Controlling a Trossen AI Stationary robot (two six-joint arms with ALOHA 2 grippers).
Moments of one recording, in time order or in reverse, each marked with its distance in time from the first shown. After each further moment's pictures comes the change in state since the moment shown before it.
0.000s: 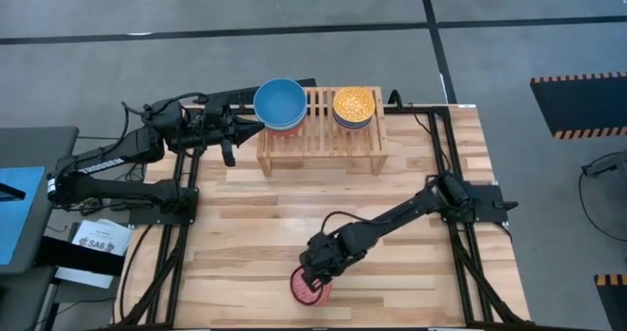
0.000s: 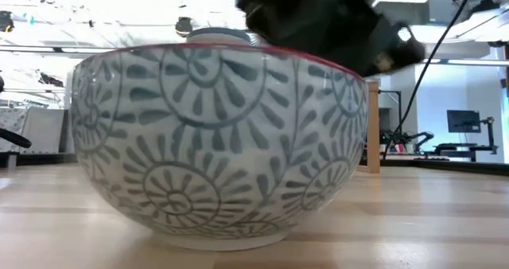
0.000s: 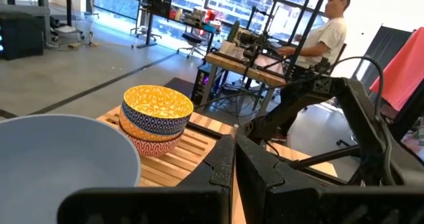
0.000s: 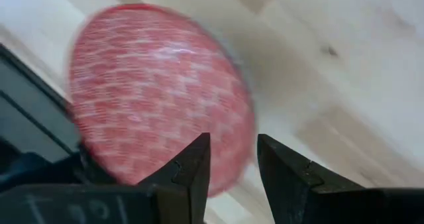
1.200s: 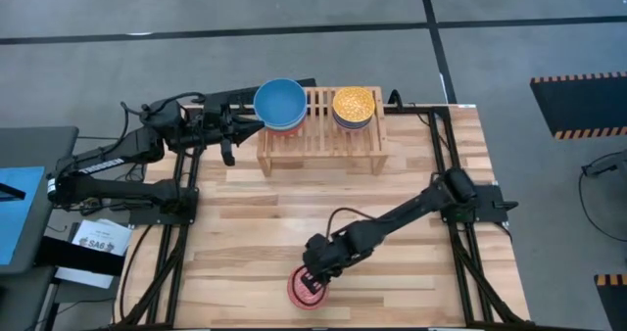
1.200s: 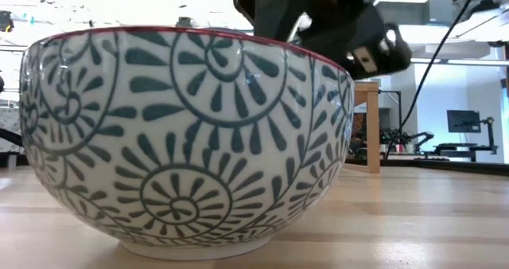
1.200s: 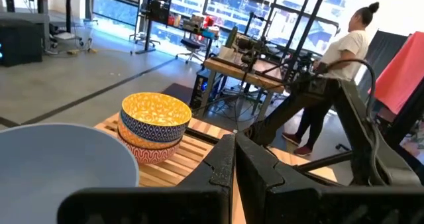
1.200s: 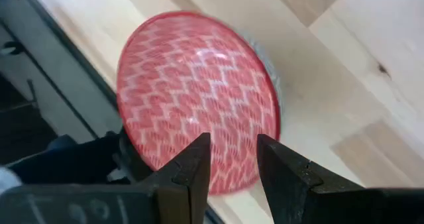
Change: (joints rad) left arm 0.000 0.000 0.000 0.022 0.001 0.005; right arm 0.005 -0.060 -0.109 0.232 -0.013 -0.041
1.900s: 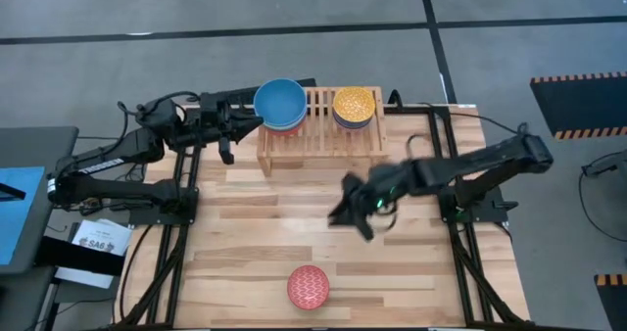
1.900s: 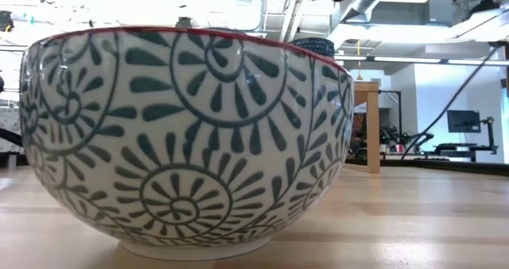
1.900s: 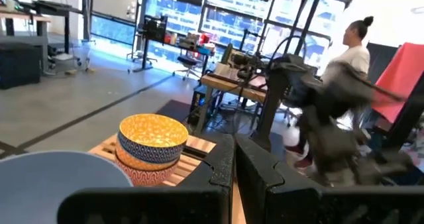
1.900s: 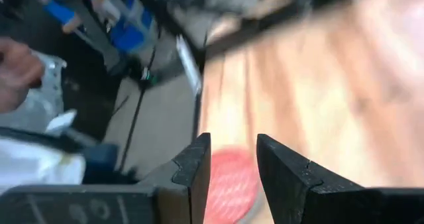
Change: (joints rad) left arm 0.000 0.000 0.000 0.073 0.001 0.022; right arm -0.211 -0.702 -0.472 0.408 0.002 -0.726
